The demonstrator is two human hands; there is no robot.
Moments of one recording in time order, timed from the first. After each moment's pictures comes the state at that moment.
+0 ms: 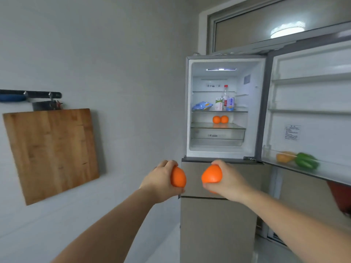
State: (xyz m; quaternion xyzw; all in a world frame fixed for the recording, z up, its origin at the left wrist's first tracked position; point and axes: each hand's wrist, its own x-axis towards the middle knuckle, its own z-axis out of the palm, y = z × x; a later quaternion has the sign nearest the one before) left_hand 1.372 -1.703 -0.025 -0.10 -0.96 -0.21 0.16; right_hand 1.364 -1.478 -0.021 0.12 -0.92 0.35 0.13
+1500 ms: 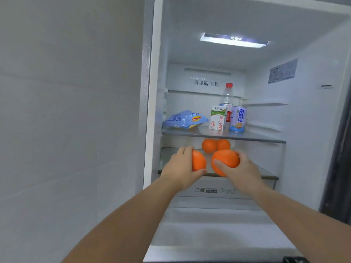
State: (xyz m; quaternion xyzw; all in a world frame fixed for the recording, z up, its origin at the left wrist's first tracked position) left_hand 0.670 -1.554 0.029 -0.20 -0.91 -0.29 0.23; right_hand 0.699 -1.368 0.035 -0.03 -0.86 0.42 0.29
